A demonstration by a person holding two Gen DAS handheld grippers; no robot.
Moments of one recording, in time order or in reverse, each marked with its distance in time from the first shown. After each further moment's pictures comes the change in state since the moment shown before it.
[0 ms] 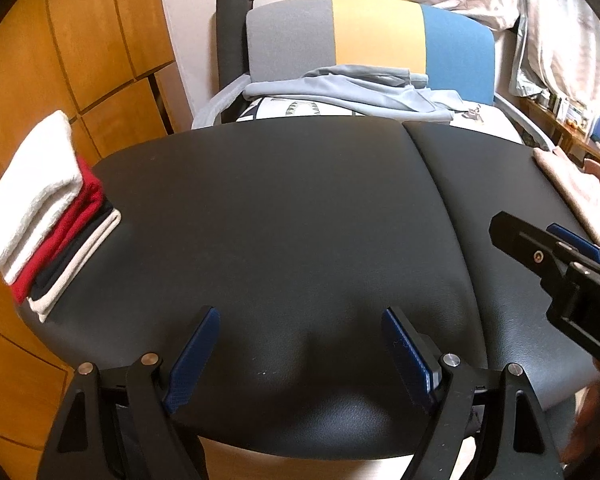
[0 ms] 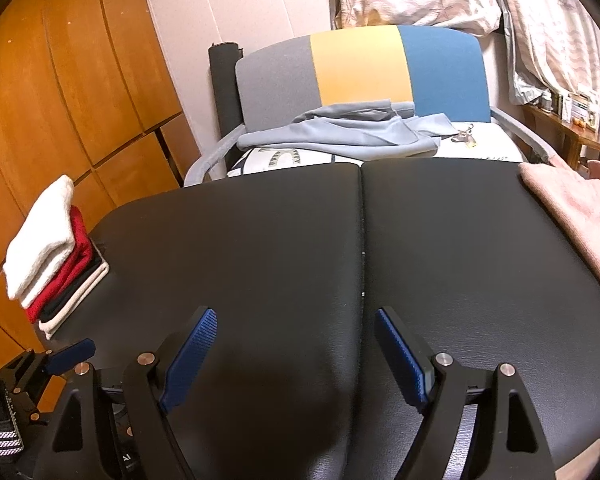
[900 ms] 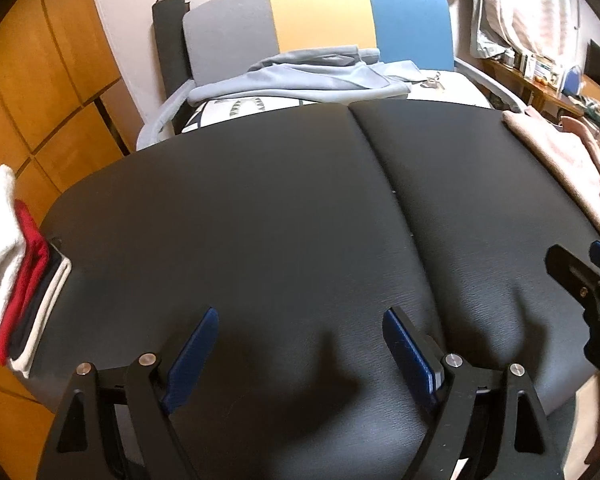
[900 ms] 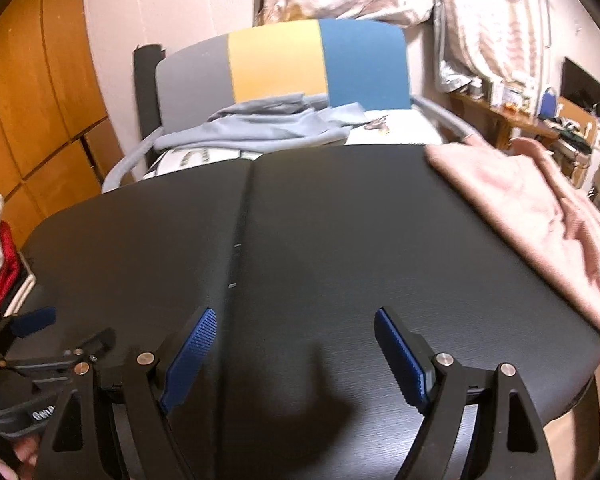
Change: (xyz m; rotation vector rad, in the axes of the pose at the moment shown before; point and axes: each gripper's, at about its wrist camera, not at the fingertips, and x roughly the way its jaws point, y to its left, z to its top) left arm 0.035 -0.075 0.039 0.162 0.043 -0.066; right arm -0.015 -0.090 -0.006 0.079 0.006 -0.258
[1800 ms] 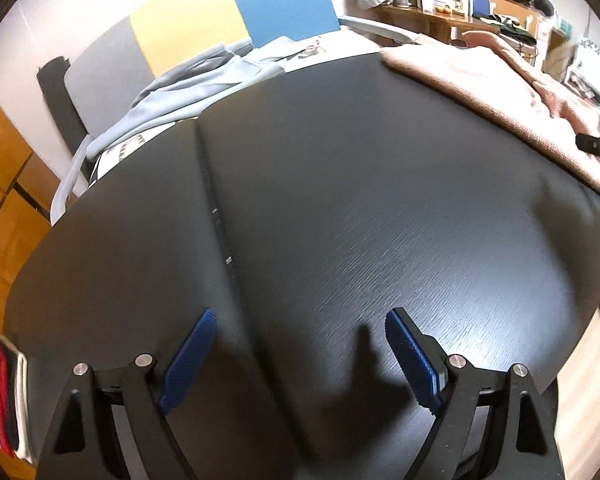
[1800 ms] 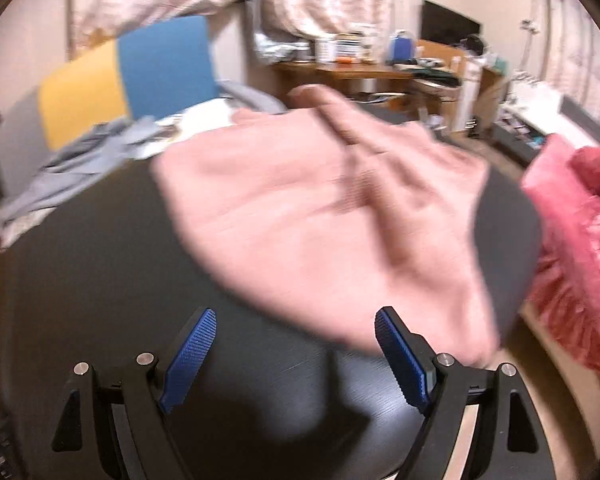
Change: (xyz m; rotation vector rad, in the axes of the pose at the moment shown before) left arm 0.029 -0.167 0.026 0.325 0.034 -0.118; right arm 0.015 -0.292 0.020 0.301 0.057 -0.423
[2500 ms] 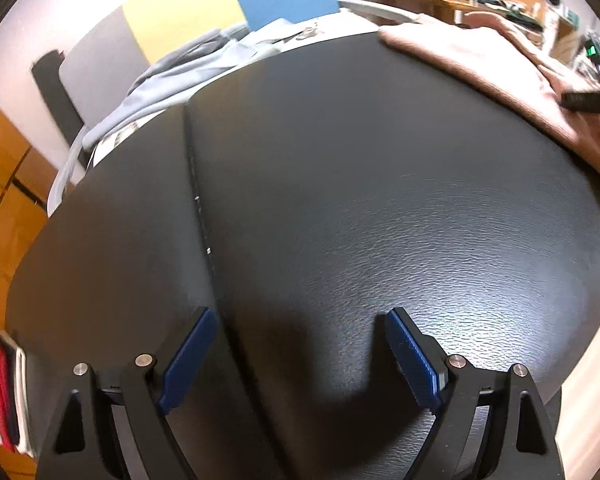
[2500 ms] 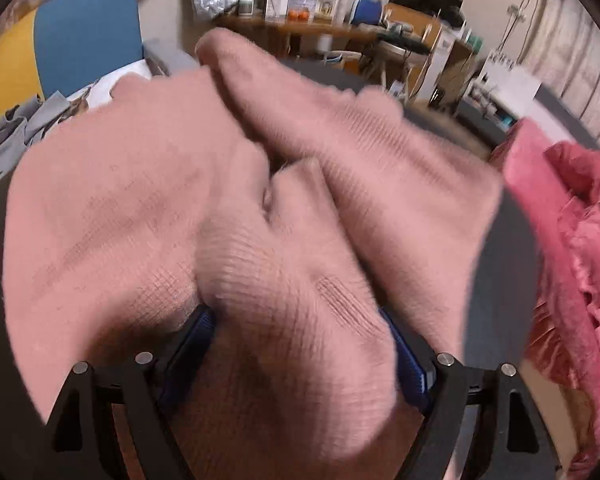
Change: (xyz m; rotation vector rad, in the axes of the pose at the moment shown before) left arm 0.028 -0.005 0.005 -0.021 0.061 0.020; right arm 0.128 -0.062 0.065 0.039 0.148 -0.137
